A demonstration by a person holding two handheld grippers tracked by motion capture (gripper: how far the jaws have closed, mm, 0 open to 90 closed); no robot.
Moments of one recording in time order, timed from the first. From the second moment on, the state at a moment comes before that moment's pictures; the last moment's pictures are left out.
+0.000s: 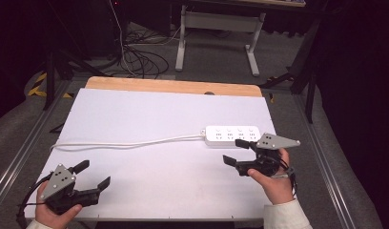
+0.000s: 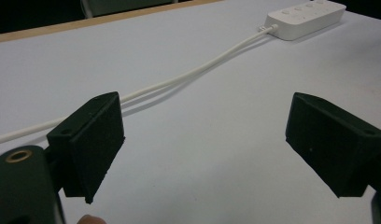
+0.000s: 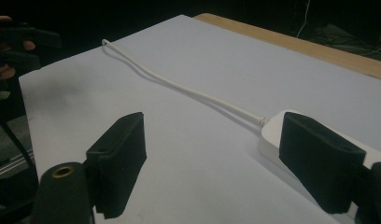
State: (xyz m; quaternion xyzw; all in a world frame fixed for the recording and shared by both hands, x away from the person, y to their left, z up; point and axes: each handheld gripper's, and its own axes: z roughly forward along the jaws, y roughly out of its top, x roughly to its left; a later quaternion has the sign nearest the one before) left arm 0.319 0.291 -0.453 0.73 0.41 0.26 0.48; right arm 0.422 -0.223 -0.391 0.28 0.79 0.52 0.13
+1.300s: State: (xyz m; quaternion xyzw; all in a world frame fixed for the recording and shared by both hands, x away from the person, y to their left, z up) left arm 0.312 0.293 -0.458 0.75 0.39 0.26 0.47; right arm 0.399 -0.227 -0.493 0.31 0.83 0.46 0.09
